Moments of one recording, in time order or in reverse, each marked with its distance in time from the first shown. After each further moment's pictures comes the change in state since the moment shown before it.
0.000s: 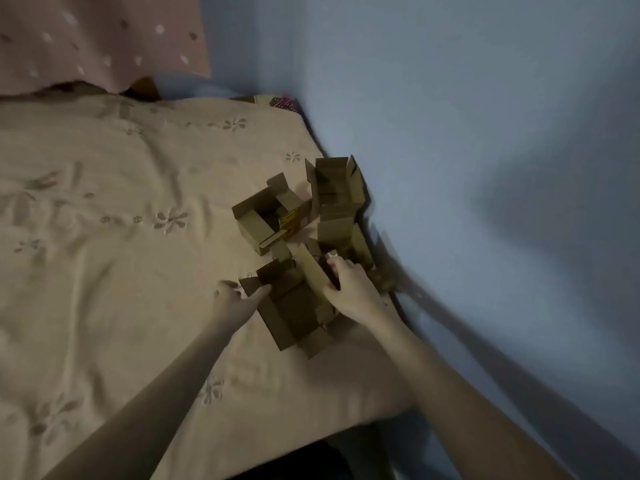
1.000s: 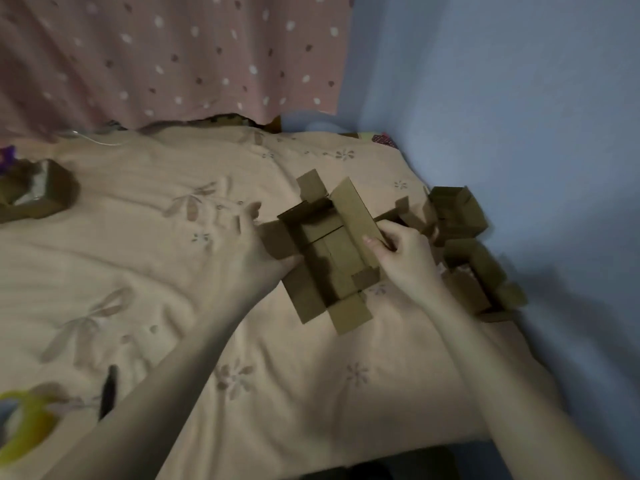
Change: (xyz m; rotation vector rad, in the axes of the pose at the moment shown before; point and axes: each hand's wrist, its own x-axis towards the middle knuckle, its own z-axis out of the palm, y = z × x) left_hand -0.048 -0.040 -0.270 0.007 0.358 0.635; right_hand -0.030 -0.259 0.034 0.330 0.312 -0.267
